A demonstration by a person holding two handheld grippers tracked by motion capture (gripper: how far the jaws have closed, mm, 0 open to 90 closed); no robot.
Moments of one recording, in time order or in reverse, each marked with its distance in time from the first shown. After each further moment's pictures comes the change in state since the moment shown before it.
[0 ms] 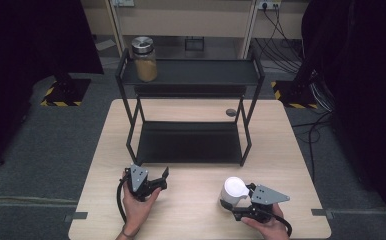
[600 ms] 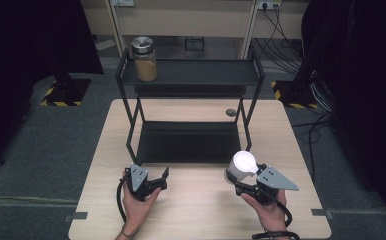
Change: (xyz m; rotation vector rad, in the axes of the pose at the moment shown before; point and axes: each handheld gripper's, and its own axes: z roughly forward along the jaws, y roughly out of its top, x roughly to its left) left arm 0.002 0.001 0.001 0.003 -0.007 0.002; right arm 0.026 0.043 0.005 -0.114 -0.305 -0.002
